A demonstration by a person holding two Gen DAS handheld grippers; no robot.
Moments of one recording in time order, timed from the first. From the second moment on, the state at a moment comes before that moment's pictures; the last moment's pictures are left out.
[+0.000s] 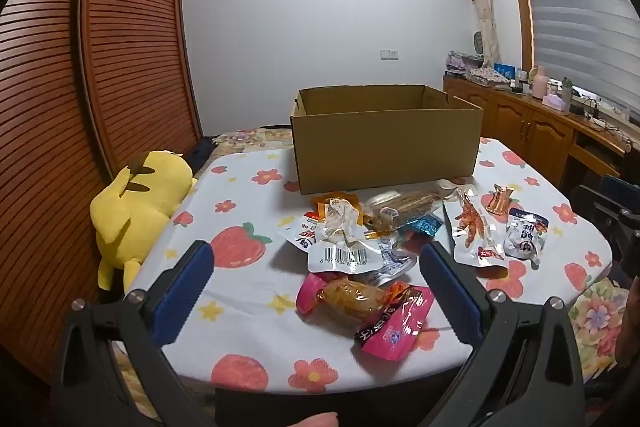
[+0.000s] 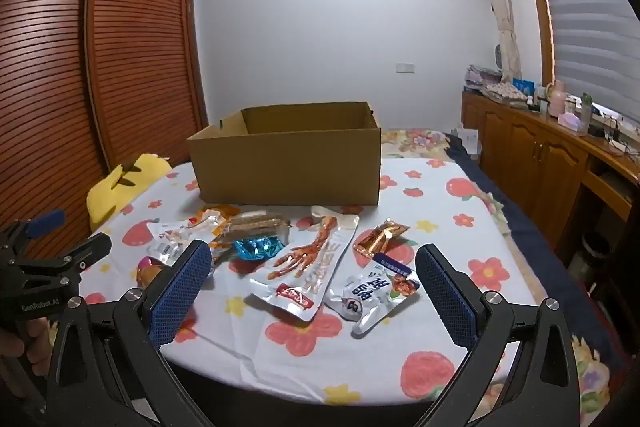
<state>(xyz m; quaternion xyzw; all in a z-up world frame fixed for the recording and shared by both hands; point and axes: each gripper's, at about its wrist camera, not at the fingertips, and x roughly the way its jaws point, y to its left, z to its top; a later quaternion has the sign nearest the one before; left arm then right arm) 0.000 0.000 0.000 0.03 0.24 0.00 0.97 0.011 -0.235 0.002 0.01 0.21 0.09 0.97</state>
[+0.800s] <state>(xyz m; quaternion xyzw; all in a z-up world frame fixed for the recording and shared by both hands) 0.001 0.003 0.004 0.04 0.23 0.00 0.97 0.012 -0.236 0.000 0.01 0.21 0.09 0.97</state>
